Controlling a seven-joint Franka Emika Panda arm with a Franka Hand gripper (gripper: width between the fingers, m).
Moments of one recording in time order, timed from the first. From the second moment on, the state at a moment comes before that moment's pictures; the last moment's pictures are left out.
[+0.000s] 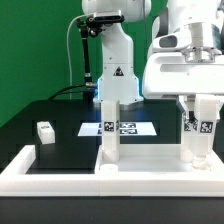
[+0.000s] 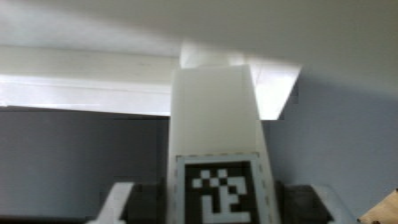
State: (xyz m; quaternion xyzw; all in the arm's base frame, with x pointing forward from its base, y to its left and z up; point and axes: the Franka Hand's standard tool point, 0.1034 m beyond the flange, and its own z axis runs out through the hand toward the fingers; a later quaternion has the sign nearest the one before) arm 0.645 0.103 0.109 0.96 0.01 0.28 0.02
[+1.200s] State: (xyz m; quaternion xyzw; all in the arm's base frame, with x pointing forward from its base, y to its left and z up) arm 0.650 0.102 0.110 0.96 0.03 0.28 0.03
